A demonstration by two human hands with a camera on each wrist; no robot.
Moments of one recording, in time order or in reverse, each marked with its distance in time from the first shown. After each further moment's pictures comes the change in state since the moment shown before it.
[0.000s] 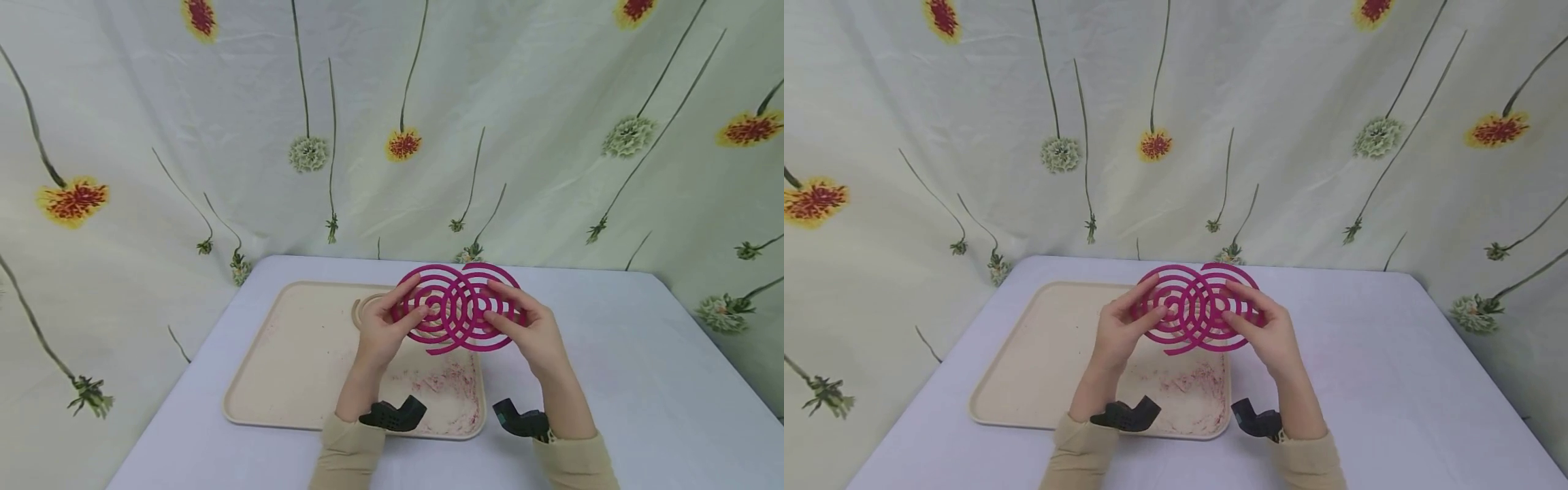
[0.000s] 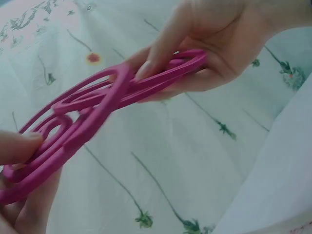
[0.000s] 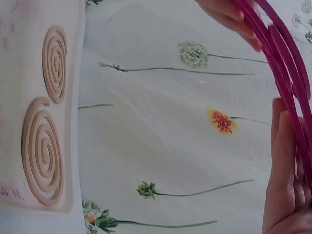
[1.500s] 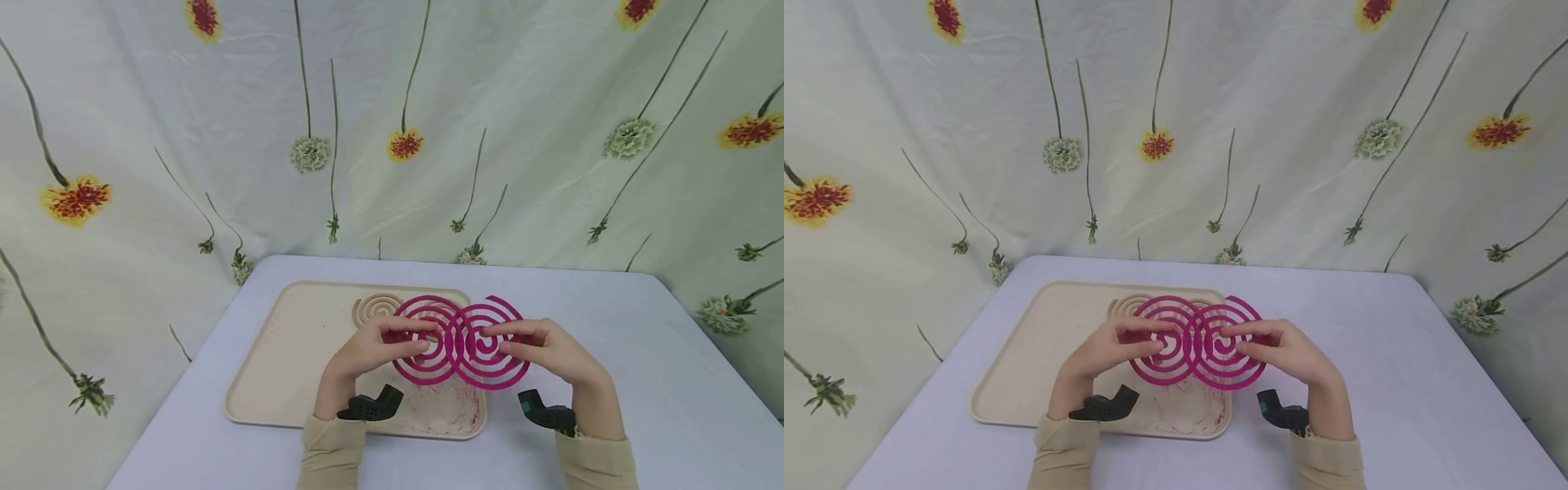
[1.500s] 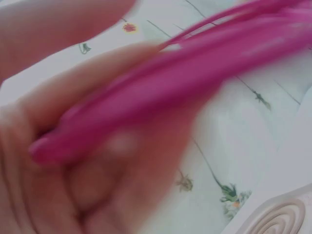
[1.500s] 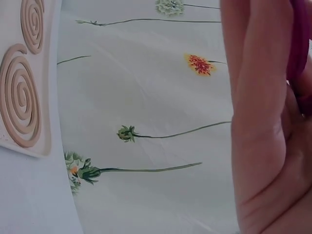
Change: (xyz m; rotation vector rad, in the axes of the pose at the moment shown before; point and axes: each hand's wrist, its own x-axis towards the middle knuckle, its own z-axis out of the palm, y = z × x) left_hand -0.007 0.010 -0.037 0.167 -0.553 -0.193; right_hand -0.004 0.006 -0.046 -0.113 -0.595 -0.066
